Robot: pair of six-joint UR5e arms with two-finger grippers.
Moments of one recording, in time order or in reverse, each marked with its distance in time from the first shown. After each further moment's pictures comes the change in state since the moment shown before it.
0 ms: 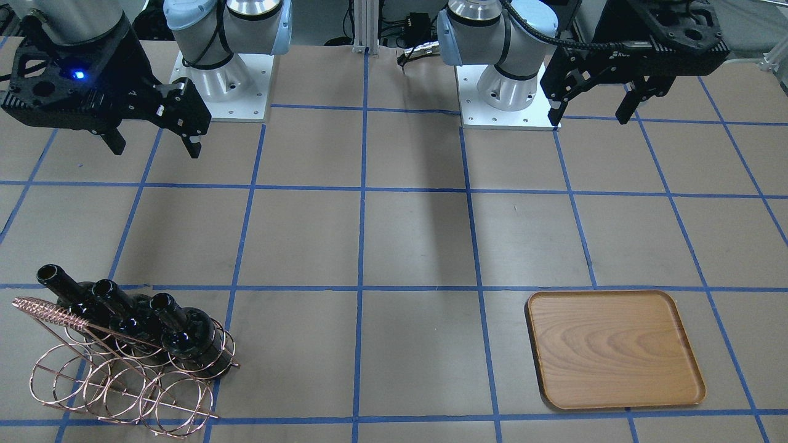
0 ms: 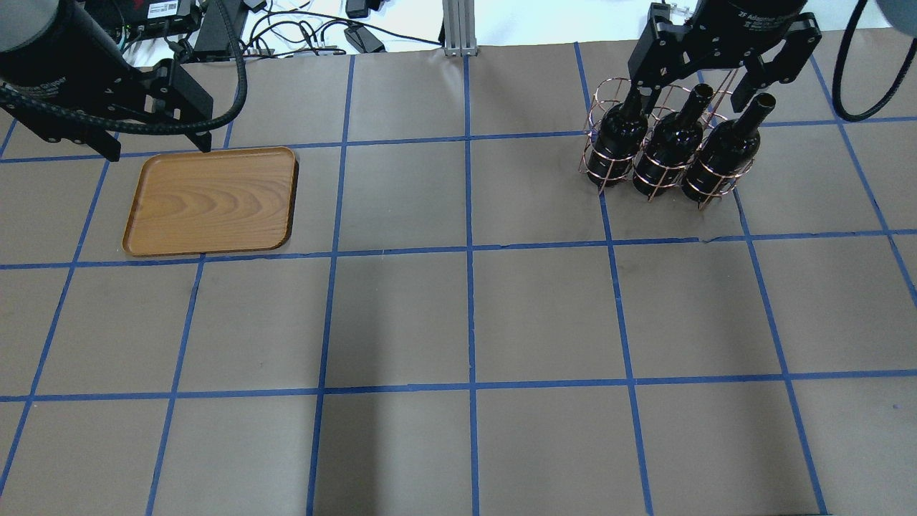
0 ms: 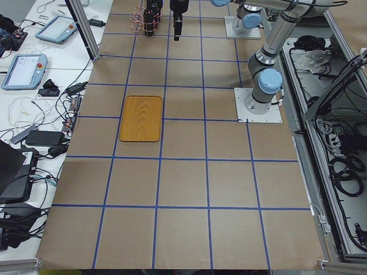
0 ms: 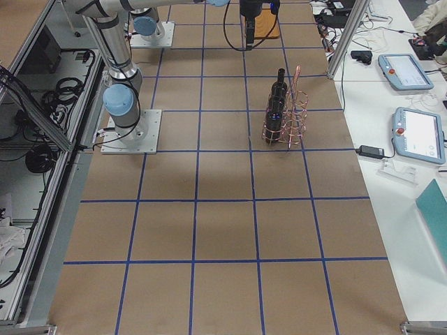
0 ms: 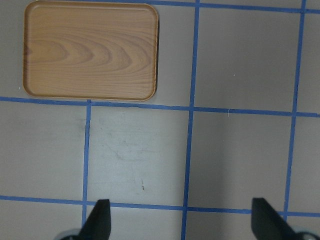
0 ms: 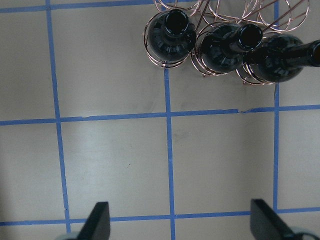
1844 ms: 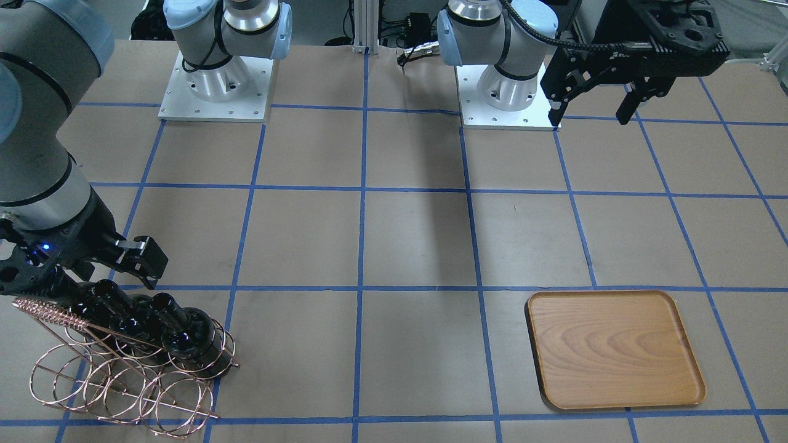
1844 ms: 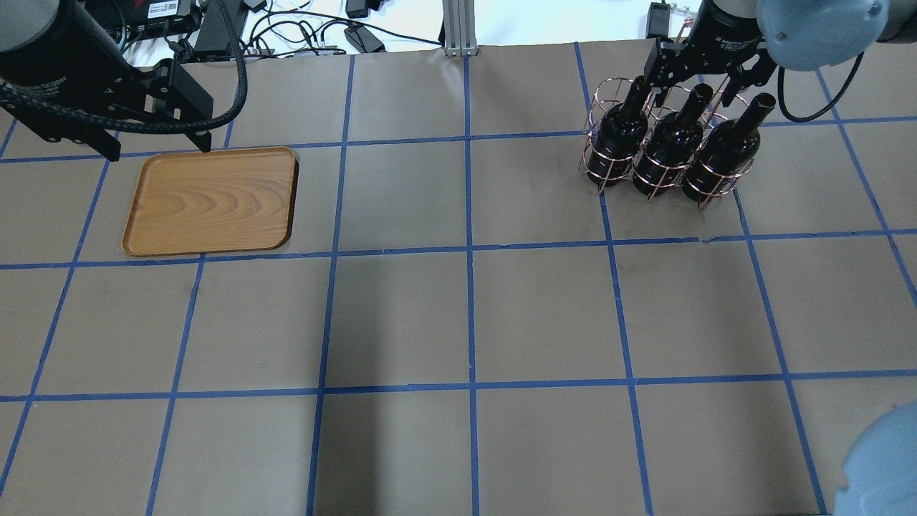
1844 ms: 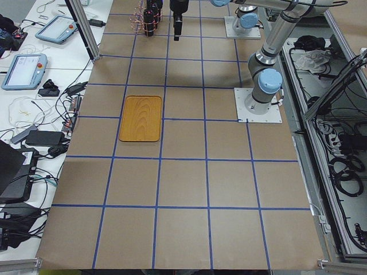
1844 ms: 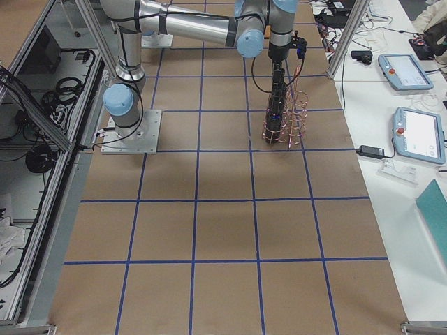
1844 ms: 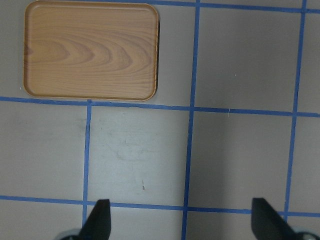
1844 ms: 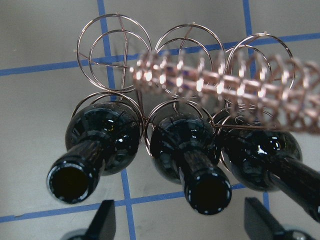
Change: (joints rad) left arm 0.000 0.000 0.000 0.000 0.002 0.000; right arm -0.088 0.244 0.048 -0.345 -0.055 -0.016
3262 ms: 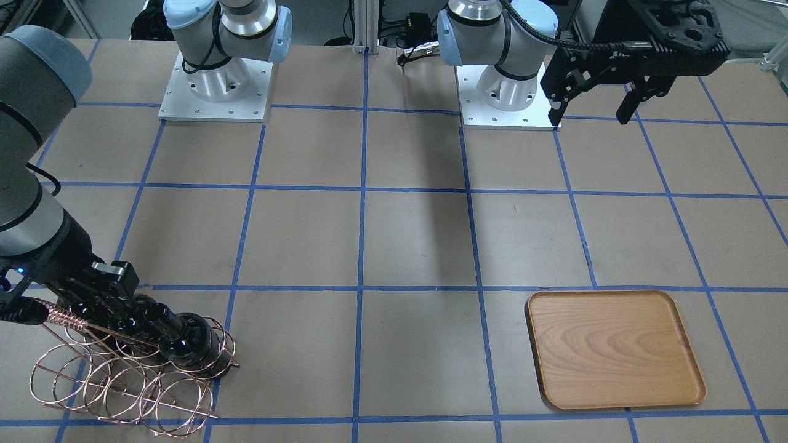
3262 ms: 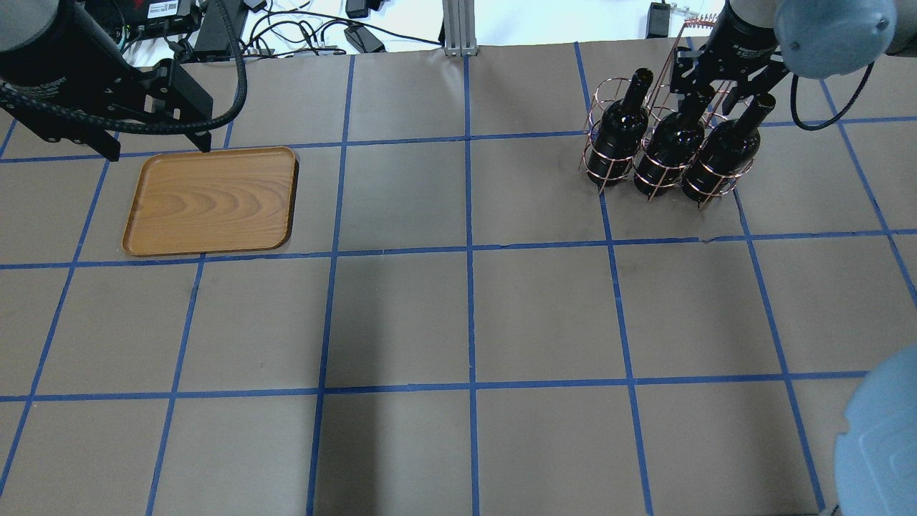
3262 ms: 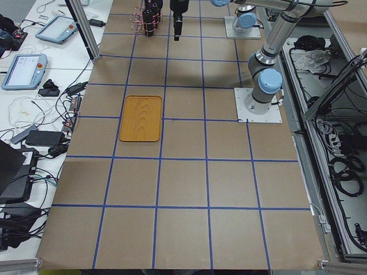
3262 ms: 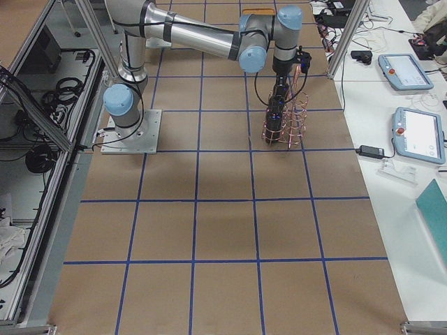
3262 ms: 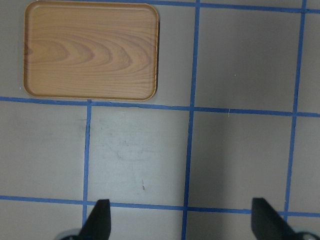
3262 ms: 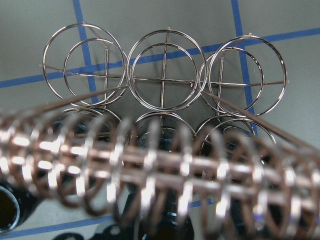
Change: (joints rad) left arm 0.000 0.000 0.000 0.000 0.000 0.000; right arm -0.060 0.030 0.012 -0.034 0.037 -0.015
